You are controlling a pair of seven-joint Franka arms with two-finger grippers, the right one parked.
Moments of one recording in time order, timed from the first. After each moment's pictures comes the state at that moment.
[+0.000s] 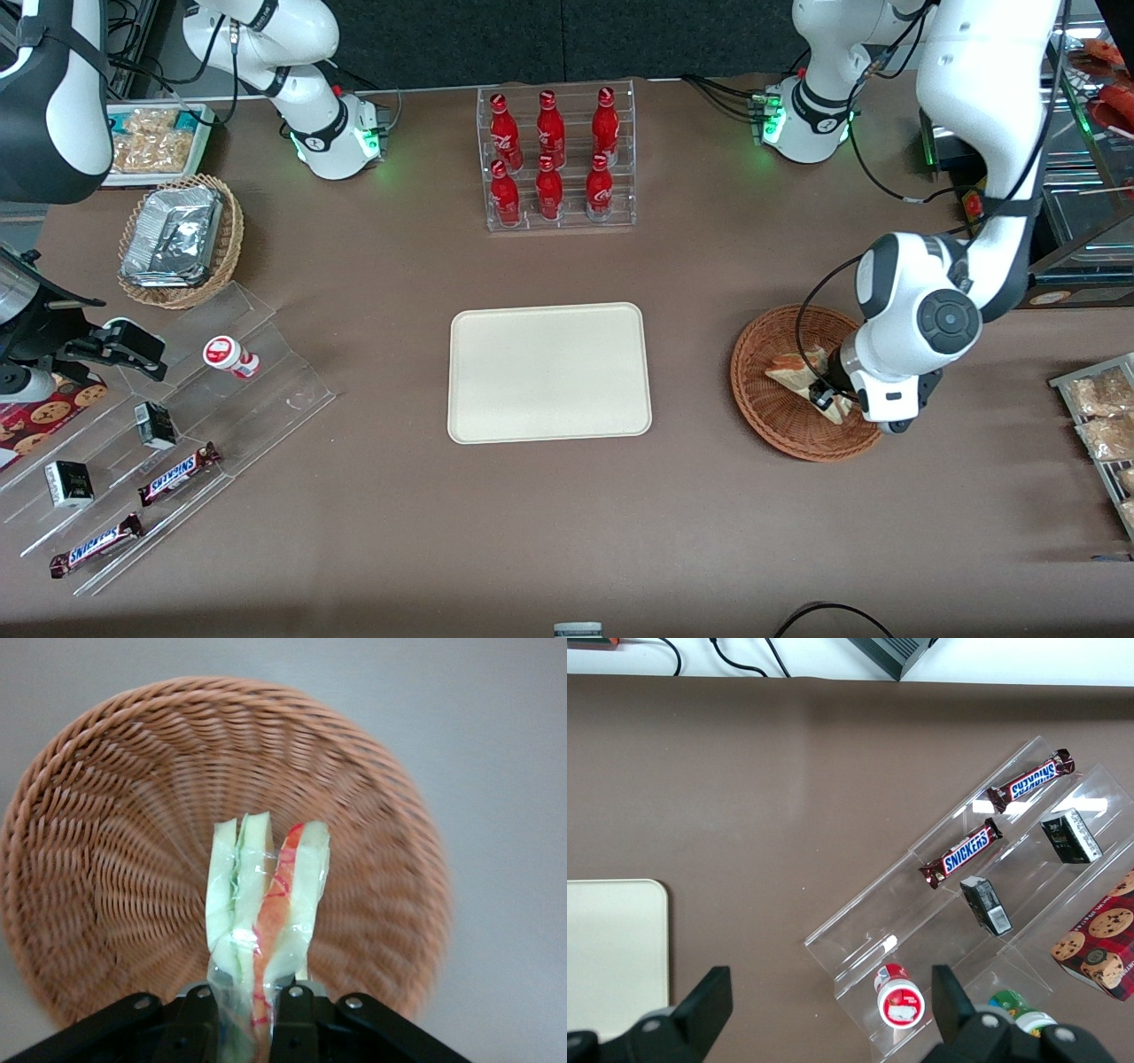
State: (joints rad) arm -0.13 0.38 -0.07 -1.83 -0.02 2.16 -0.99
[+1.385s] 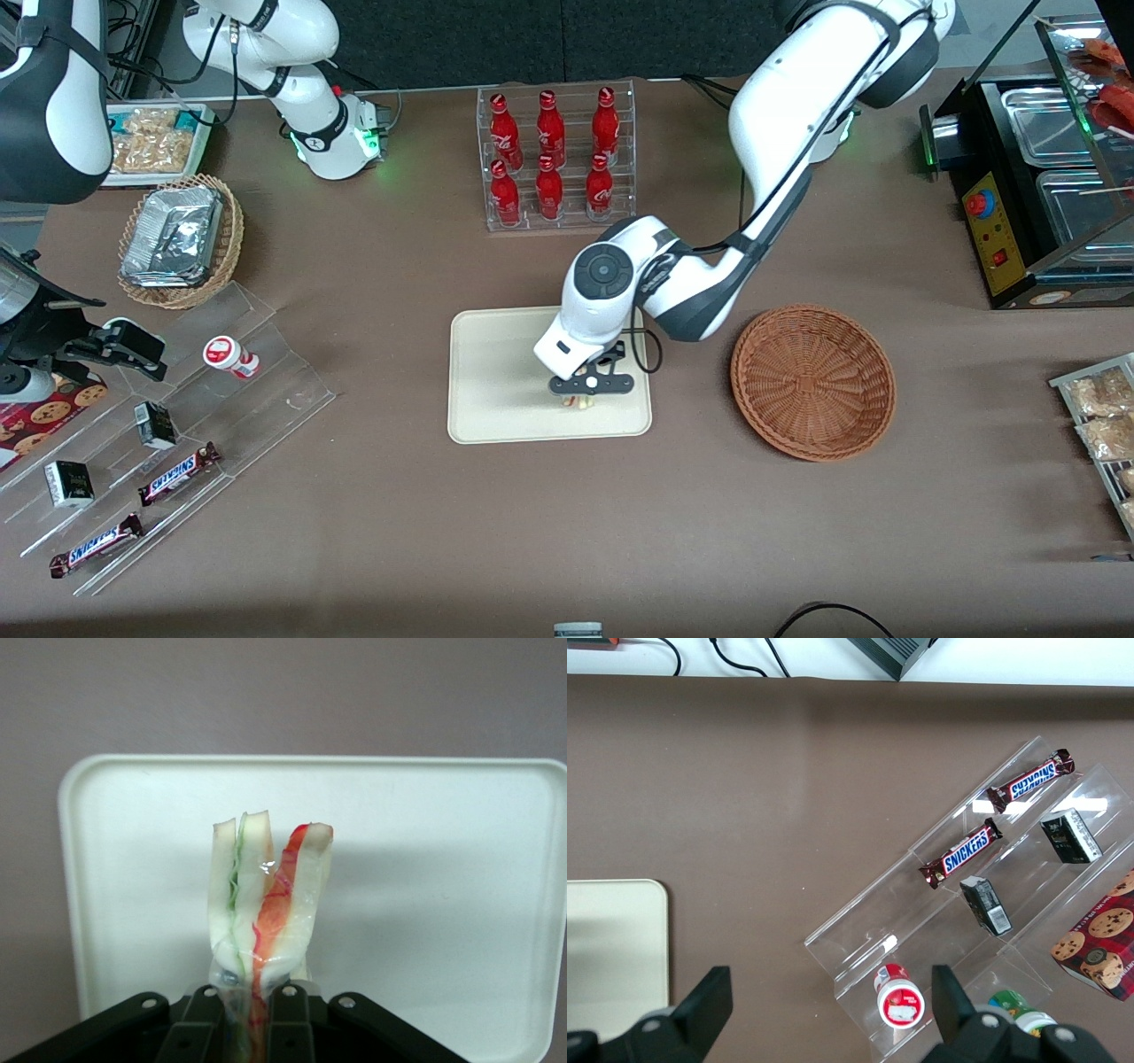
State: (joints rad) arm -0.45 0.81 -0.40 -1.36 0.26 2.20 -0.90
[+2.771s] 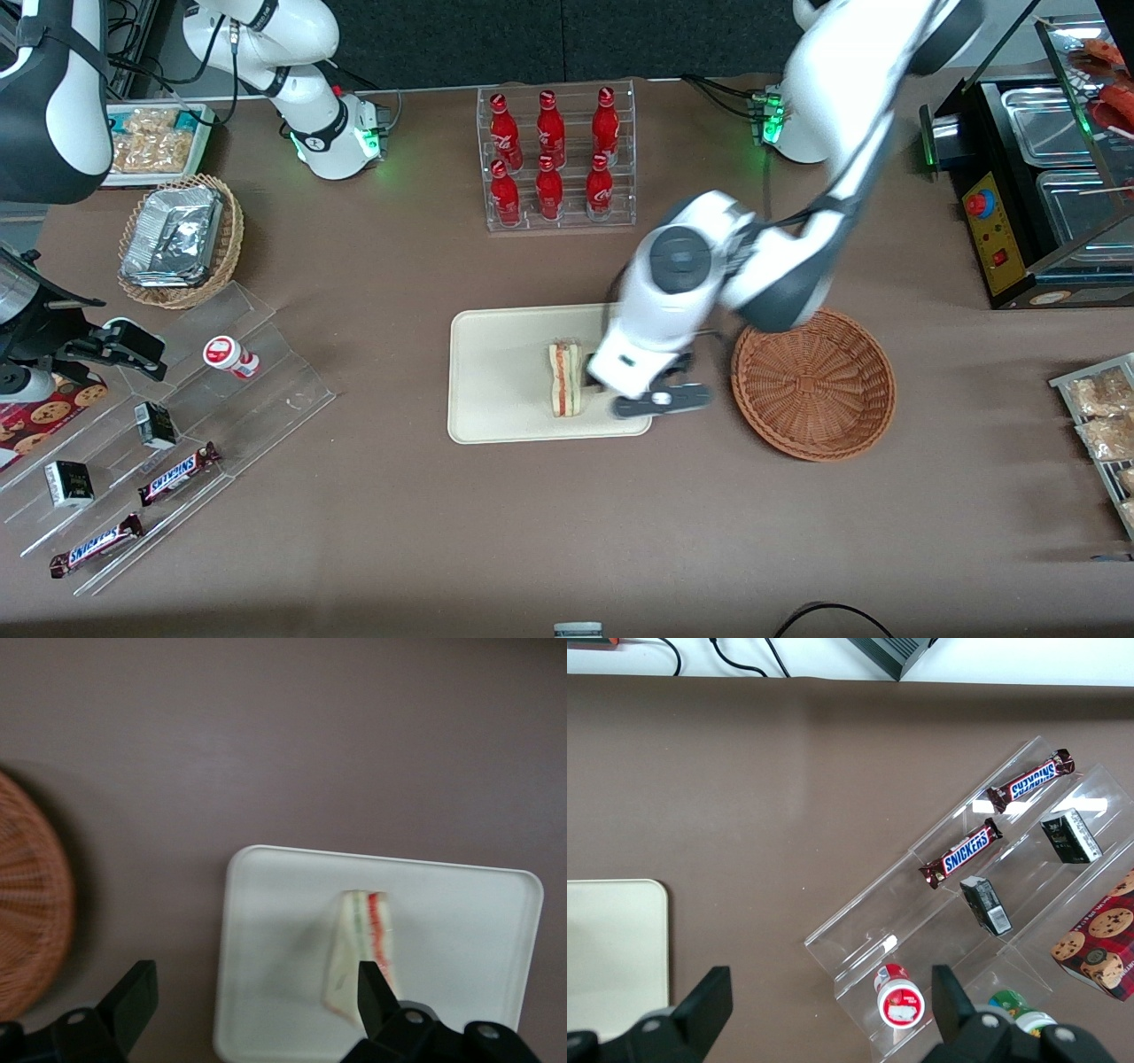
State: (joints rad) arm -0.28 0.57 -0.35 -1.33 0.14 1.94 -0.76
